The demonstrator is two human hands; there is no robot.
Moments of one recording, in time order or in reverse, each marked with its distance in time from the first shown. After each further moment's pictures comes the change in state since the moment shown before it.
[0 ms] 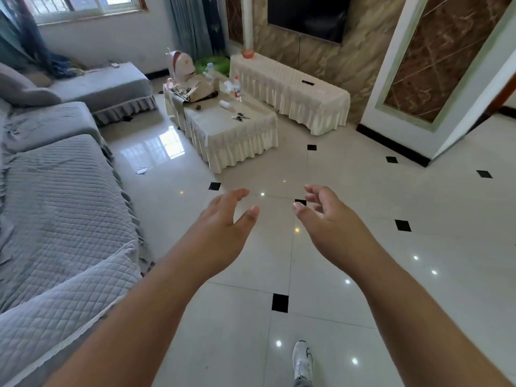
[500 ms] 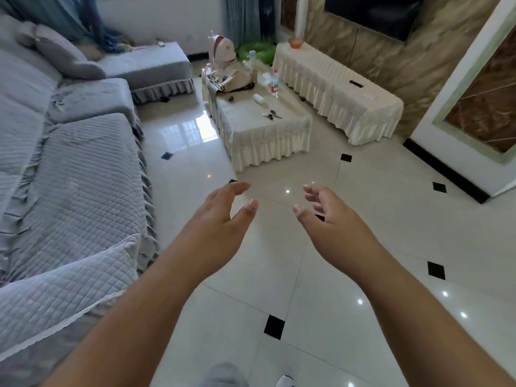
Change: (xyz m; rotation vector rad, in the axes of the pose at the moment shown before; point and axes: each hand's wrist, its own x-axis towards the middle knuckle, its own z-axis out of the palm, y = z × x) left_hand 0.156 0.037 0.023 -0.054 0.197 -0.125; right_hand 0.203 0.025 -0.036 -0.063 -0.227 -0.118
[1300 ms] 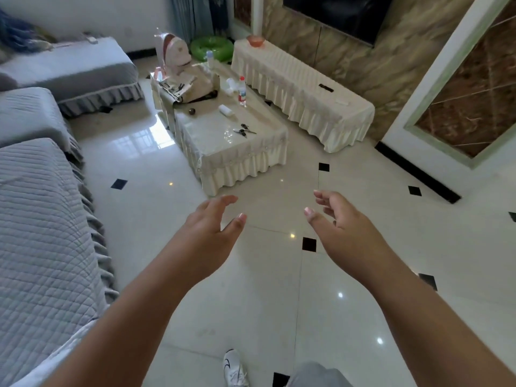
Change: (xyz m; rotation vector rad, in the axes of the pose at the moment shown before) left_hand 0.345 -0.066 -0.056 0.077 -0.181 0.020; right_hand 0.302 -0.034 0.029 -0.069 0.154 0.146
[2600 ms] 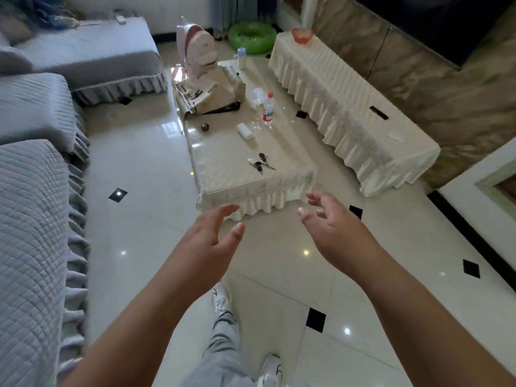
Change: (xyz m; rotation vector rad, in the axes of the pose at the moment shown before) left_hand 0.444 0.046 0.009 -0.115 0.117 -0.138; right_hand 0.519 0.013 -0.011 -0.037 -0.236 -0.062
